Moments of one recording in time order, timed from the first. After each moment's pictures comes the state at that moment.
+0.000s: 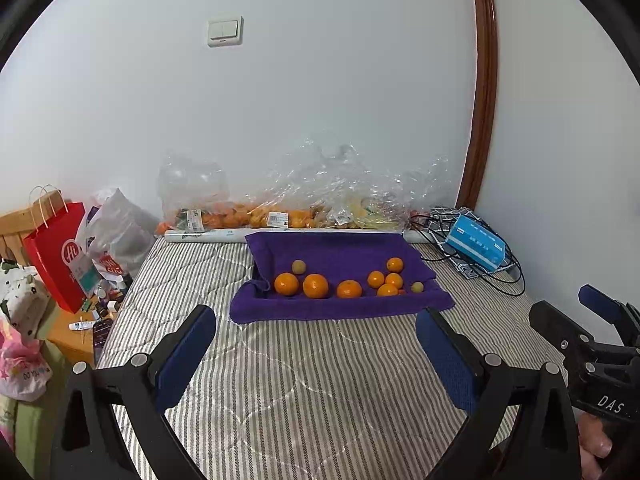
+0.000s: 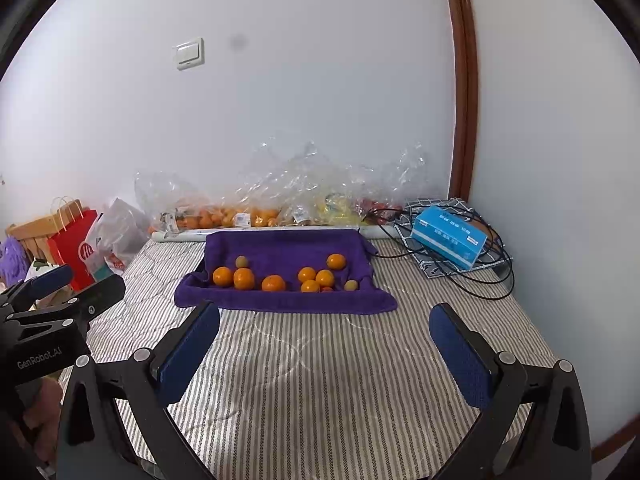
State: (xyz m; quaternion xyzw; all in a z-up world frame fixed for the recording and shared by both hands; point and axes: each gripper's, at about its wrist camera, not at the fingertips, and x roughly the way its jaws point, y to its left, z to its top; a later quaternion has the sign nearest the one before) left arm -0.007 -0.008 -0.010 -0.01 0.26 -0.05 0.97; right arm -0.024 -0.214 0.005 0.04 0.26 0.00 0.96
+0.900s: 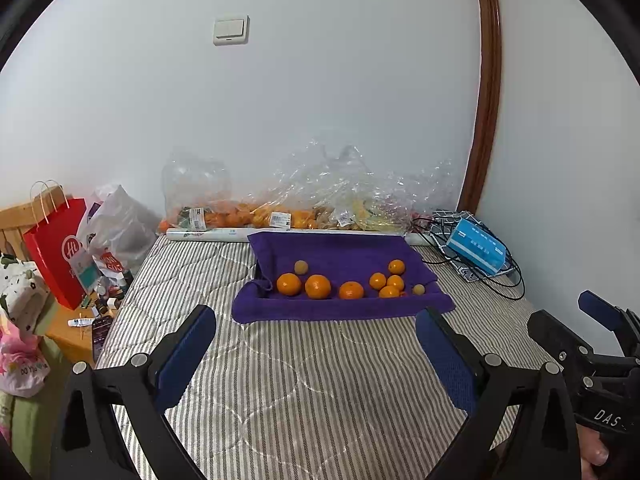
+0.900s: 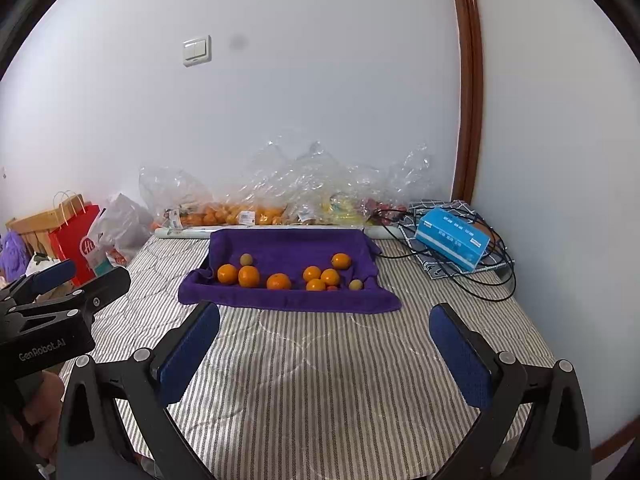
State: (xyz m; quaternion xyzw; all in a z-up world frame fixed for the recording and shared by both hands) left arm -0.008 -0.007 -0.011 -0.01 0.26 -0.04 0.97; right arm -0.028 -0.205 0.006 0.03 0.26 0.00 0.96
